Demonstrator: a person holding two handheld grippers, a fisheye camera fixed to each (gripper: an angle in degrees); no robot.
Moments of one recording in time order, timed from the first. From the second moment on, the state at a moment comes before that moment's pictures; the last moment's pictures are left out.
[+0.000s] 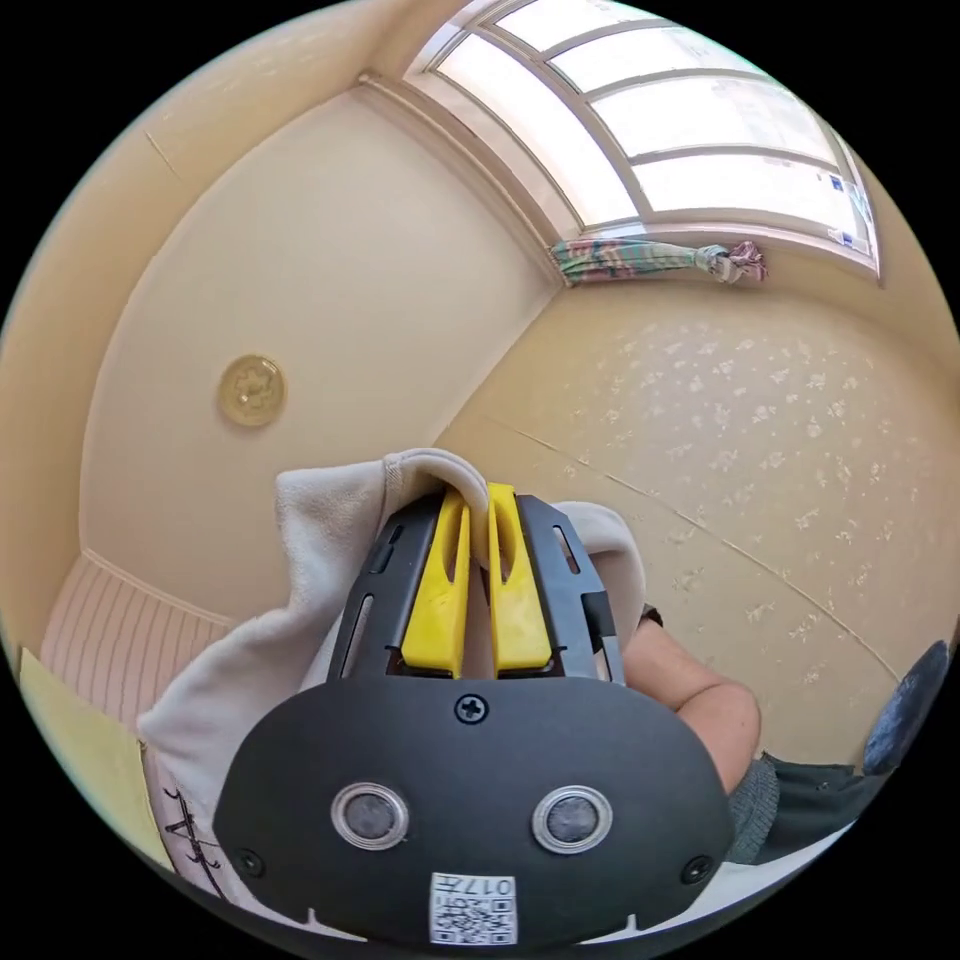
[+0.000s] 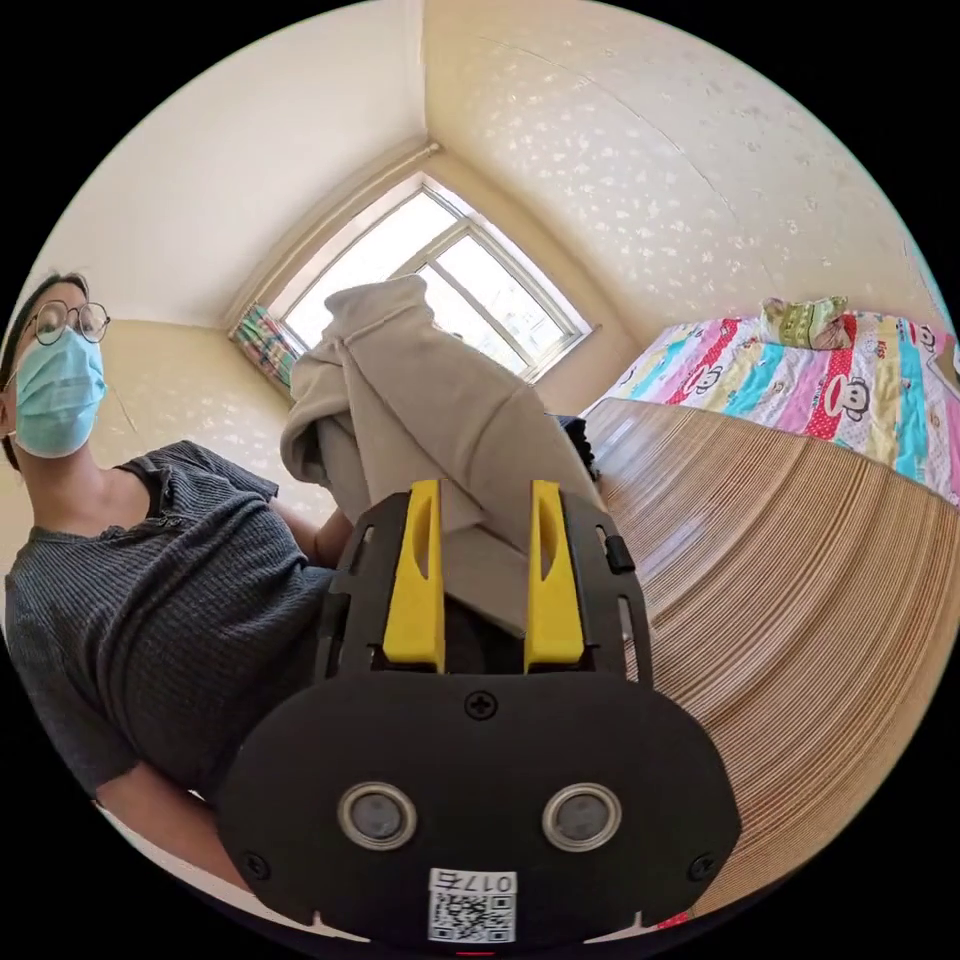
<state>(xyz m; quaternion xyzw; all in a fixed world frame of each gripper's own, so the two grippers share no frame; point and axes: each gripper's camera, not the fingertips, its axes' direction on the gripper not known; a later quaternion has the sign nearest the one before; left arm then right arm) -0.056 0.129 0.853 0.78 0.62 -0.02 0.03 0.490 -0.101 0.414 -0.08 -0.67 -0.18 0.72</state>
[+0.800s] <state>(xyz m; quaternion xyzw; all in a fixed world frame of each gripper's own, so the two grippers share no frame) 0.176 0.011 0.811 0.66 0.74 -0.07 -0.11 0.478 -0.085 0.430 -0.16 -0.79 -0.23 0.54</state>
